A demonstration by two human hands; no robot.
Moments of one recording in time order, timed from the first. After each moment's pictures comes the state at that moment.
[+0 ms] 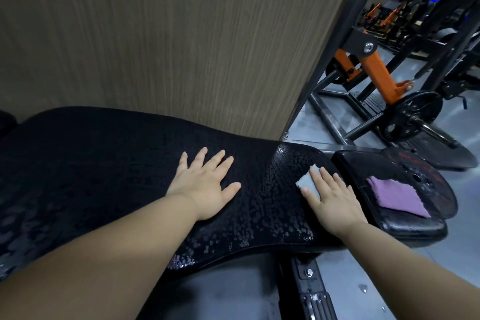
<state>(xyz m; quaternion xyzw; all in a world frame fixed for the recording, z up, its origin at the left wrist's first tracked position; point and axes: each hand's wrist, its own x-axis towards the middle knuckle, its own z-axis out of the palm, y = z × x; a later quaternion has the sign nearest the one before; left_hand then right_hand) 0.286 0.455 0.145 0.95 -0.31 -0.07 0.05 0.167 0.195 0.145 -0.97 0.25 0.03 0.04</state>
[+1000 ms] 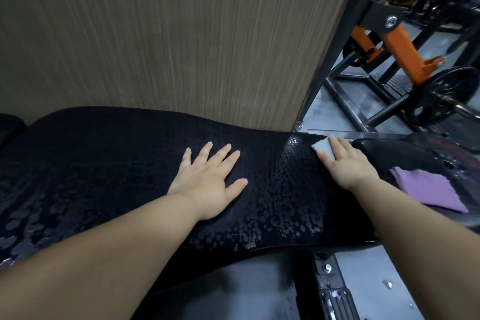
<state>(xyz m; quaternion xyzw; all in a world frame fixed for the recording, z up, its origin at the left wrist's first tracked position) 0.290 0.454 0.145 0.95 -0.30 -0.08 0.03 0.241 0.134 0.136 -0.96 0.27 0.02 0.11</state>
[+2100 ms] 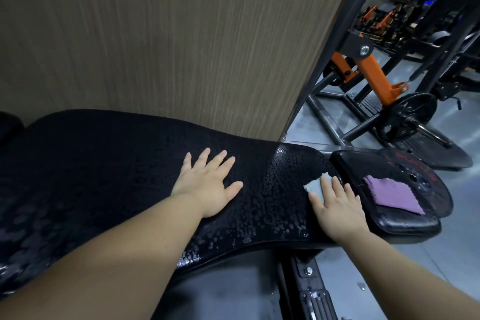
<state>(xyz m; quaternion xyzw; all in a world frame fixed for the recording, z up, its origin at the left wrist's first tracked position) 0.288 0.454 0.143 0.95 -0.31 -0.06 0.05 0.153 0.204 0.142 -0.95 0.32 0.03 0.04</state>
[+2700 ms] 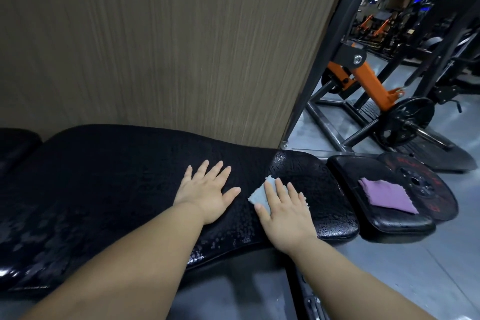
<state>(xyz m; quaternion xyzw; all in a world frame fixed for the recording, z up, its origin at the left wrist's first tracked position) 0.274 0.460 0.150 0.95 -0.28 -0.08 0.06 0.166 0.300 0.147 -0.98 0.17 0.04 0.04</state>
